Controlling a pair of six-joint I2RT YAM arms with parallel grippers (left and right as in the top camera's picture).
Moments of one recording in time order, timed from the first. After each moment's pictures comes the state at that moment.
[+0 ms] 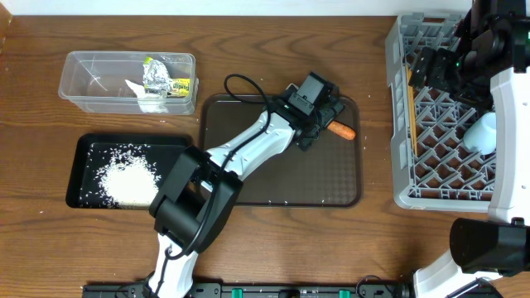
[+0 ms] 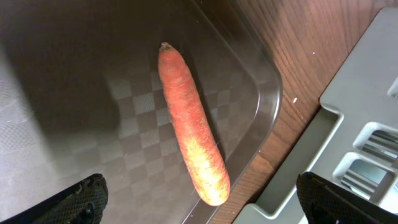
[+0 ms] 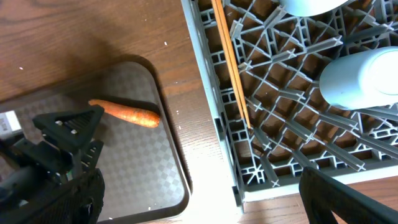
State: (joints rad) left arm -0.67 2.08 1.50 -0.36 0.12 -1.45; right arm -0.05 1.80 2.07 -1.50 -0.03 0.30
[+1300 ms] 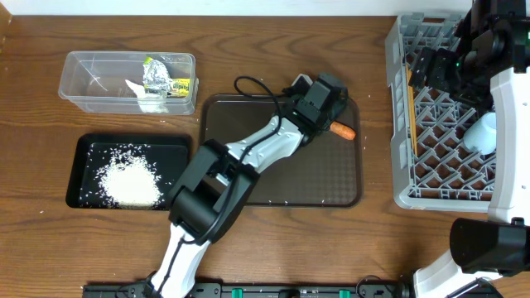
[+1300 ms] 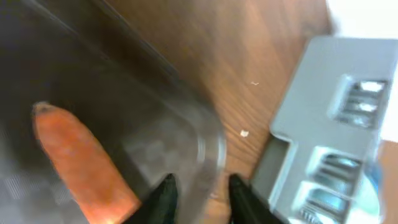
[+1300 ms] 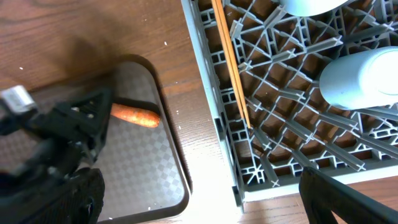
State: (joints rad) left arm -0.70 2.20 1.50 -0.06 0.01 -1.46; right arm -0.05 1.80 2.07 -1.50 -0.03 0.30
